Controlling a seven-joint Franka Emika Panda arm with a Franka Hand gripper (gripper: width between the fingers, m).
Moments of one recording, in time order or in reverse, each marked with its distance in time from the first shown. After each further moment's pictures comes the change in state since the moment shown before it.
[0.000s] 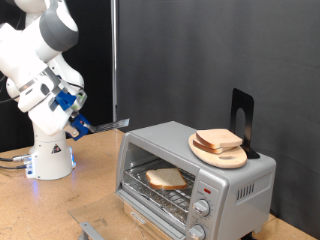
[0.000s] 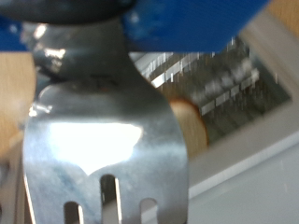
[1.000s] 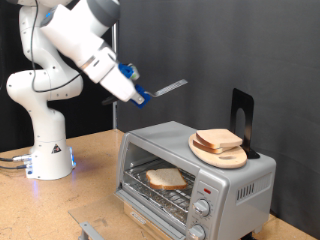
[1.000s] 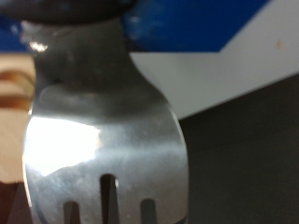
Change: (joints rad) arm 0.179 -0.010 0.219 0.118 0.229 0.073 0.096
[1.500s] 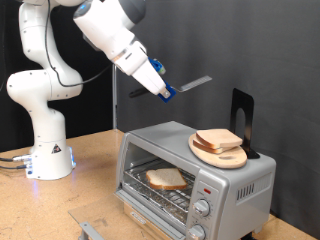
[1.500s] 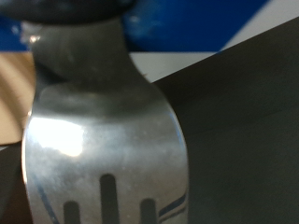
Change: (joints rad) arm 0.028 0.077 0.121 0.069 0.006 0.046 0.074
